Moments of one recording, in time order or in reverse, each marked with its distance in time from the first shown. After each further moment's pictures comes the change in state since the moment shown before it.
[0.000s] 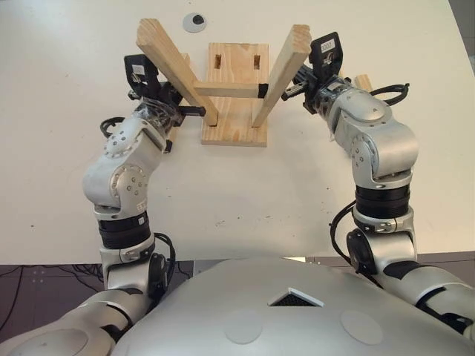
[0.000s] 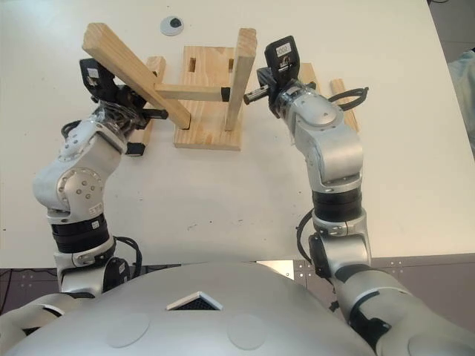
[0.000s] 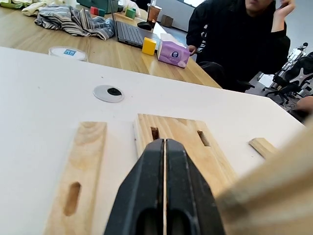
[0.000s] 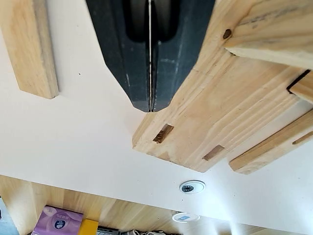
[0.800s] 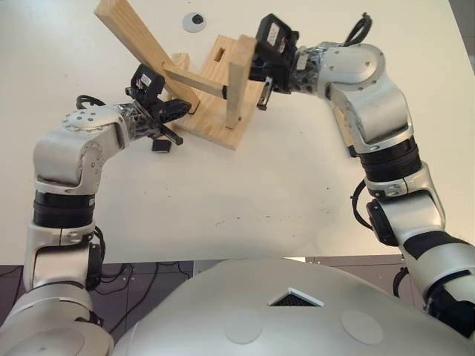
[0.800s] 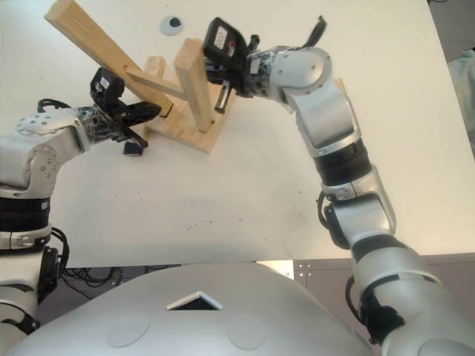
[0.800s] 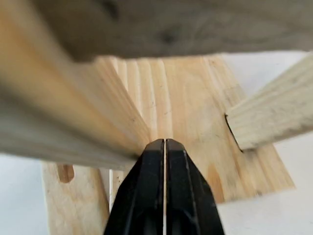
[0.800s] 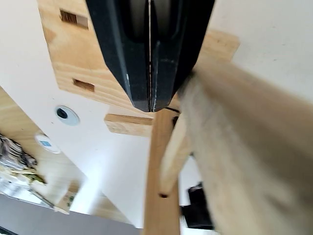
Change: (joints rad) left arm -0.161 0.367 -0.385 0.308 0.154 -0.033 -0.513; right arm -0.238 -0.070 0.316 0.128 -0.020 -0.349 0.619
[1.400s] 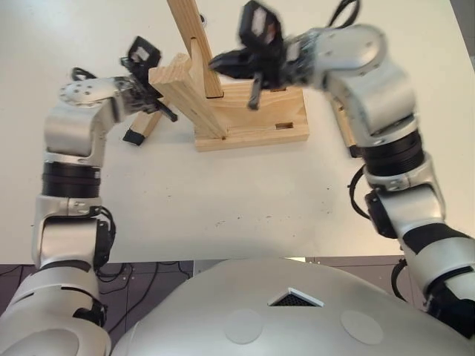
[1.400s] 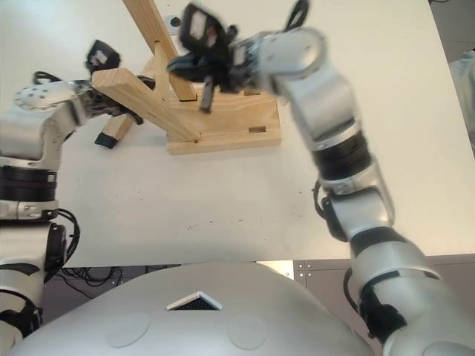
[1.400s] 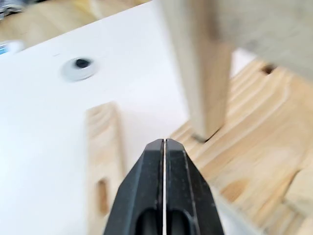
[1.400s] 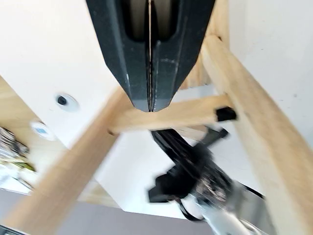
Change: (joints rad) left arm -0.026 0.001 0.090 0.056 0.111 -0.072 -0.074; right arm -0.093 -0.092 -0.171 0.096 0.072 0.049 0.047
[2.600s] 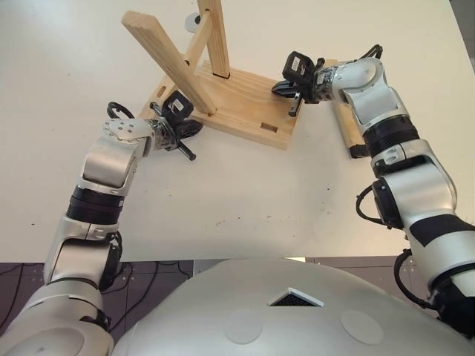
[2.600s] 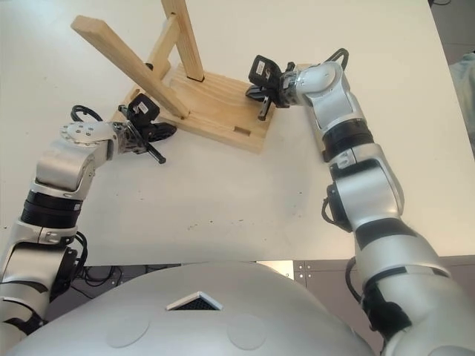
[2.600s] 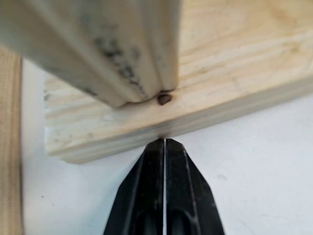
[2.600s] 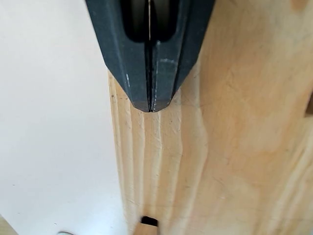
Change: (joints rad) left arm 0.097 -0.098 -0.176 -0.091 0.110 0.096 0.080; right arm 0.030 0.069 0.088 0.620 -0.286 -0.443 0.068
